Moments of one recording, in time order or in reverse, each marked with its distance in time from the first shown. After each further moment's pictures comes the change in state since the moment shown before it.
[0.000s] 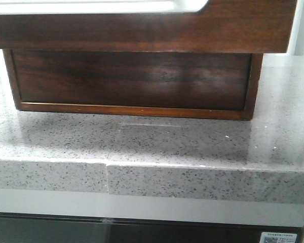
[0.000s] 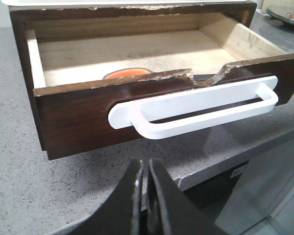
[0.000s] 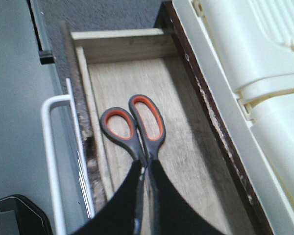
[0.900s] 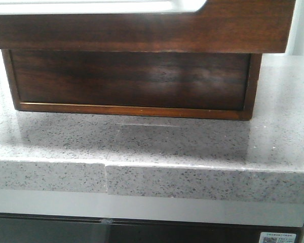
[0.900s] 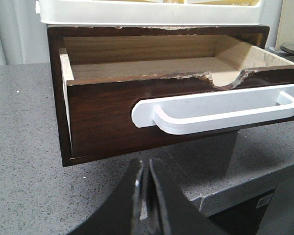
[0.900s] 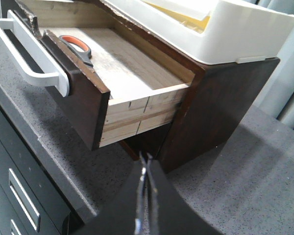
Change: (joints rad) left arm 0.000 -0.228 0.204 0.019 -0.168 0.000; right arm 0.000 -1.160 1.063 -0.372 -0.333 0.349
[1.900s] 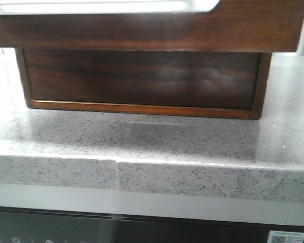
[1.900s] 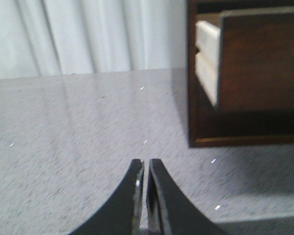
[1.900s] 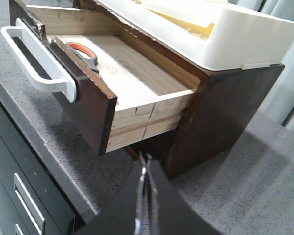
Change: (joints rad) left arm 0.207 -0.124 0.390 0.181 -0.399 0.003; right arm 0.000 -0.016 0.000 -0.002 0.007 0.004
